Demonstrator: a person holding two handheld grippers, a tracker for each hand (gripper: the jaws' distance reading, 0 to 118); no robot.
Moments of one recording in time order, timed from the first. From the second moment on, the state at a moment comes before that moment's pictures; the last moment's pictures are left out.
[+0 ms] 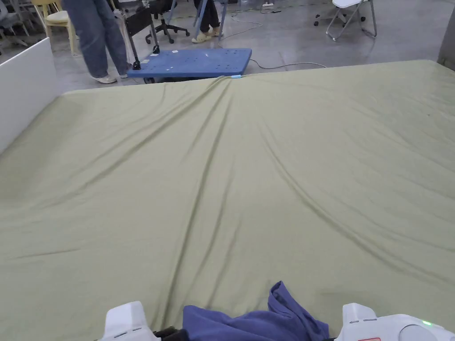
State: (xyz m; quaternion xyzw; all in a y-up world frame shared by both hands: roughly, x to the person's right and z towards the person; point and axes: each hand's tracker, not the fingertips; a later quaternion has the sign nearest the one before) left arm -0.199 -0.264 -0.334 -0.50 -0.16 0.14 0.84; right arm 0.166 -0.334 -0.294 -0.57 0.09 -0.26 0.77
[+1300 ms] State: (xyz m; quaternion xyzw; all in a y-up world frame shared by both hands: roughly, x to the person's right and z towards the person) left arm -0.534 -0.245 -0.397 -0.54 0.02 0.06 0.84; right arm -0.191 -0.228 -0.336 -0.50 0.32 -0.15 0.79
